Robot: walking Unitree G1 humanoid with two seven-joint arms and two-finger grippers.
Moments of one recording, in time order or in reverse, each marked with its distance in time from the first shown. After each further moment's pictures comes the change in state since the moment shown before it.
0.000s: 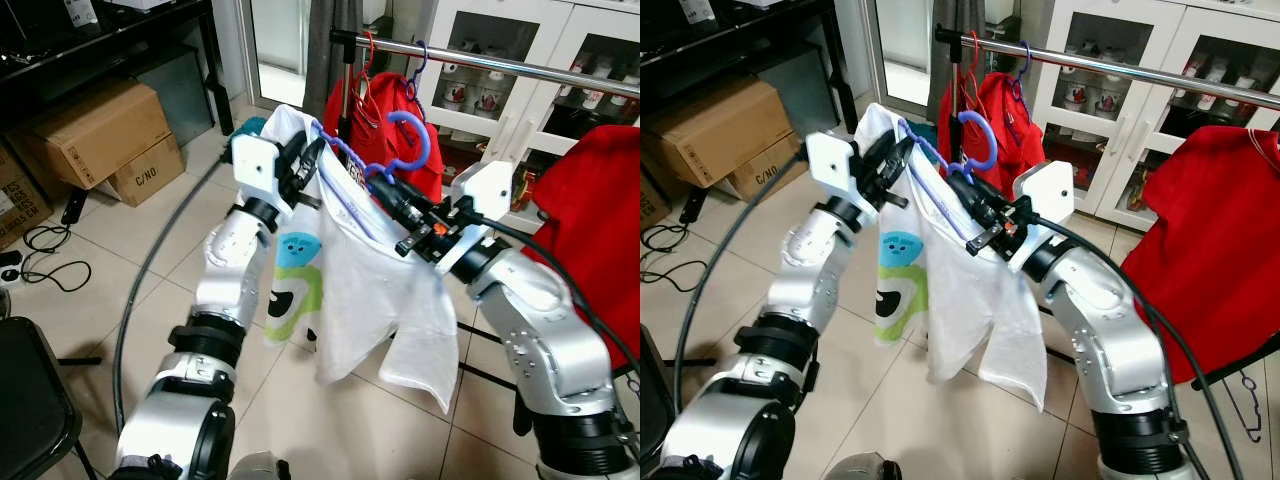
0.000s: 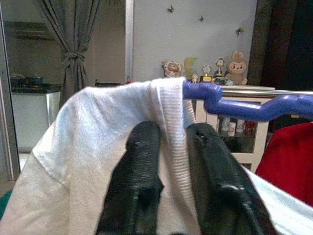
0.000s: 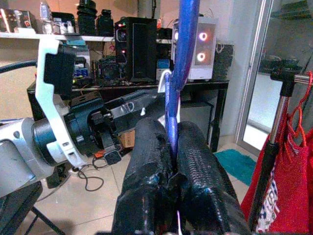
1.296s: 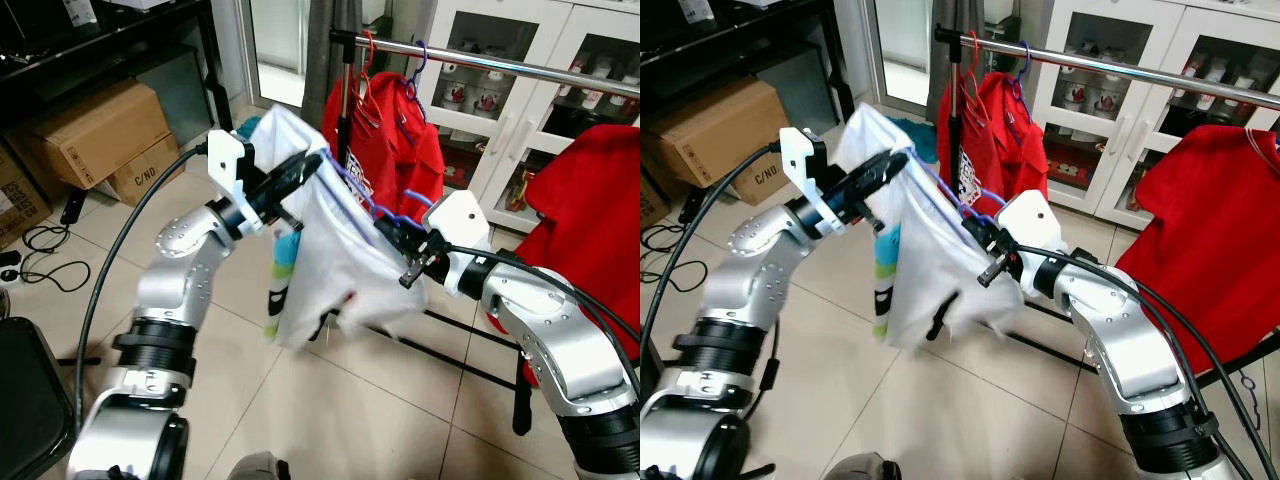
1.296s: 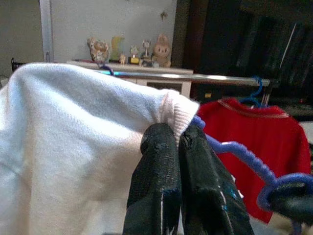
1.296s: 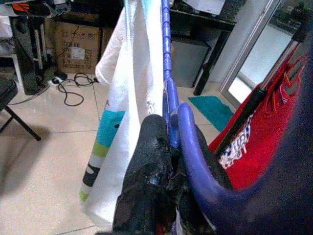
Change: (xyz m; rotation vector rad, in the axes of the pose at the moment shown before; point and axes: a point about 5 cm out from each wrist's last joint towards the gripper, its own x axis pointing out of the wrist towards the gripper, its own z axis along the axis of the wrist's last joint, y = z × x) left arm -0.023 0.019 0.020 -0.124 0.120 -0.378; right arm -0.014 -0.013 -0.025 -0.231 0.335 0.033
